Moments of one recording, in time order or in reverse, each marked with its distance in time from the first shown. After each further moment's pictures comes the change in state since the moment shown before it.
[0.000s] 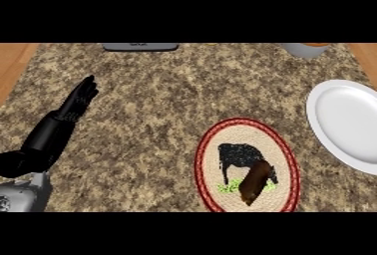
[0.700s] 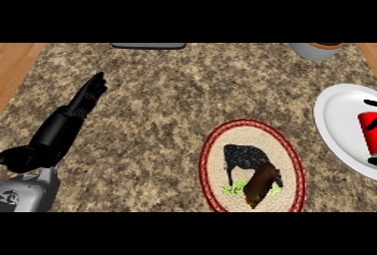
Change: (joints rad) left arm -0.039 -0.039 -0.004 0.002 -0.023 -0.033 0.021; right arm -0.462 0.100 0.171 0.652 0.318 -0.048 0.036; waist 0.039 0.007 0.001
